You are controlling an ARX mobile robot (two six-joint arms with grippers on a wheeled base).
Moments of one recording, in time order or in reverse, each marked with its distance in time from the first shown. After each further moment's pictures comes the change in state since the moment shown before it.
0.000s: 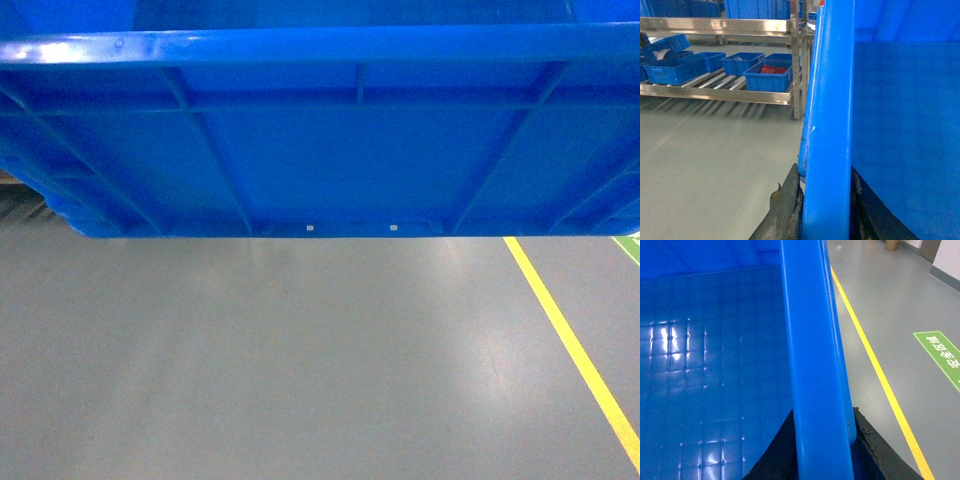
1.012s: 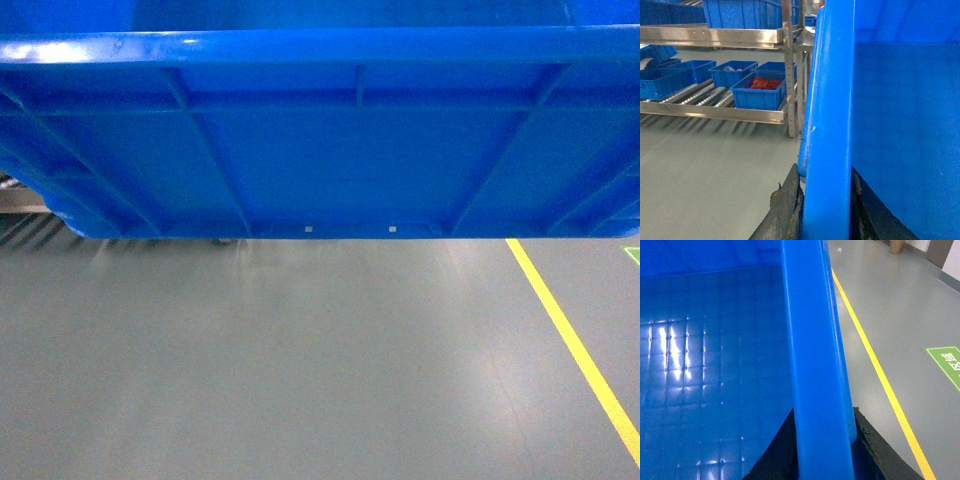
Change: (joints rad) left arm 0.000 0.000 0.000 -0.002 -0.002 0.001; right arm 0.000 0.000 -0.002 -0.001 -0.002 0.000
